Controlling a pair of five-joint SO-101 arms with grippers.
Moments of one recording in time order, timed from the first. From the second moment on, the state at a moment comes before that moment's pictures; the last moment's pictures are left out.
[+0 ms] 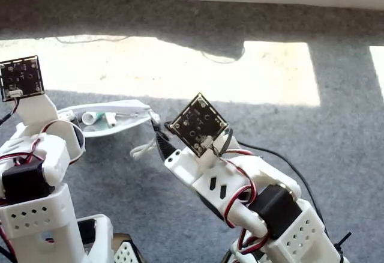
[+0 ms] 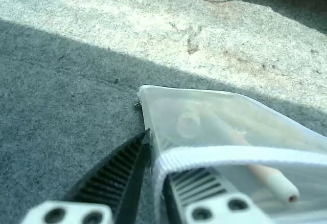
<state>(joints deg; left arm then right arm) -20.0 -58.7 32.7 77.8 5.9 -48.1 -60.3 34.1 60.7 10.2</state>
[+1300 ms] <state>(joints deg) -20.0 -58.7 32.7 77.8 5.9 -49.7 -49.8 55.2 31.5 13.6</state>
